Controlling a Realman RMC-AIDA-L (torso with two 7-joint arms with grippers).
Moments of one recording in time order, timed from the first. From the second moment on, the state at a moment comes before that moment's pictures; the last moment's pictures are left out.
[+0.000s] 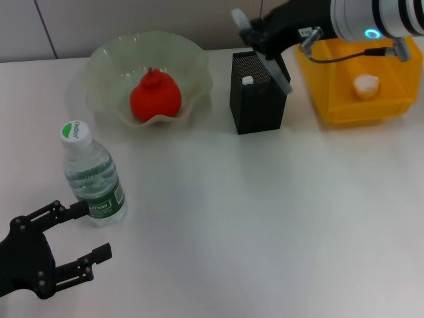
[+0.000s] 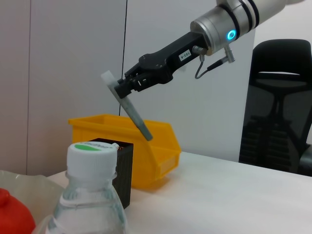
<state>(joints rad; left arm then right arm) -0.21 -2.06 0.72 0.61 1.81 1.76 -0.96 0.54 2.08 -1.40 -1.56 -2.46 -1.11 2.46</state>
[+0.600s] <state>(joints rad) -0.22 -2.07 0.71 0.59 1.81 1.75 -0.96 0.47 2.08 -1.38 -1.34 -2.10 -0.76 2.05</state>
